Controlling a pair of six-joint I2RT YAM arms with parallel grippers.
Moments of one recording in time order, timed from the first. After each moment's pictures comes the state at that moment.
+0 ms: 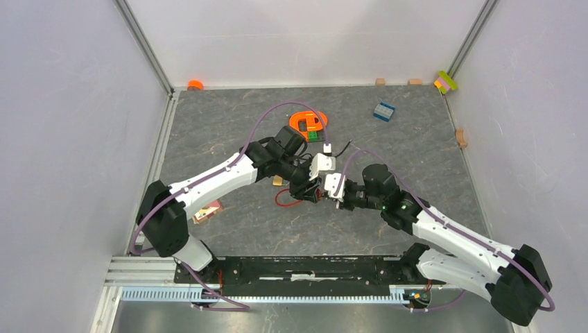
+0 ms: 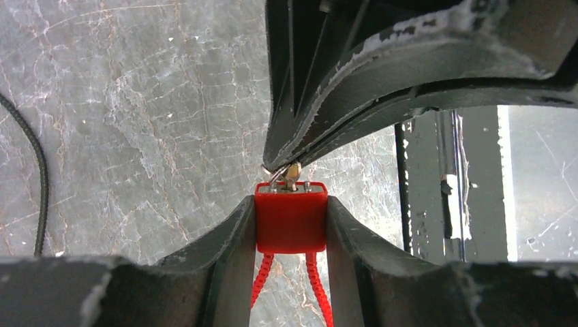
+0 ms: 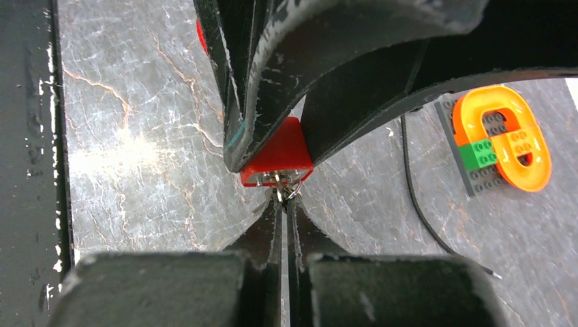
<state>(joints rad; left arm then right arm) -0.81 1.56 1.25 -0.64 0.67 0.57 0.77 0.94 0.57 -0.08 -0.40 -0.54</state>
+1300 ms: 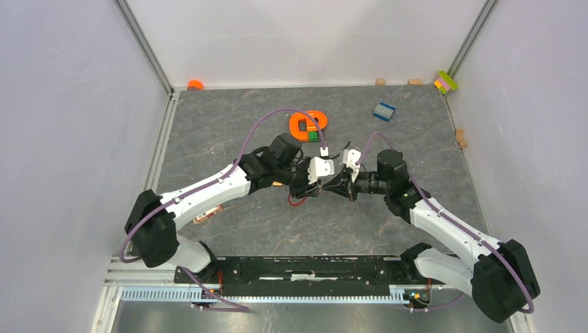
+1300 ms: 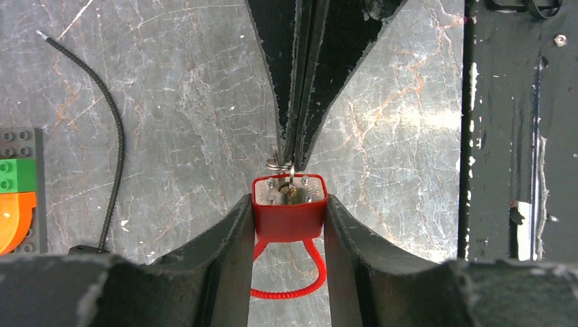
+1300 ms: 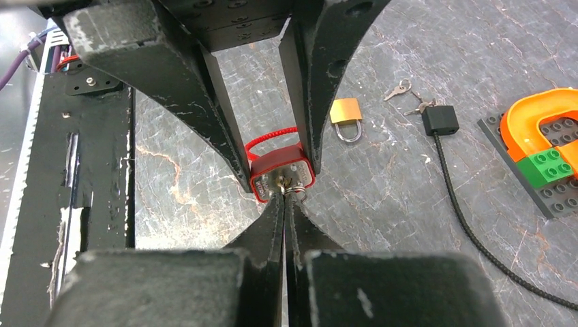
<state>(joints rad) -0.83 1.45 1.11 -0.42 0.47 0.52 0.52 1.05 0.55 0.15 -0.83 -0.26</state>
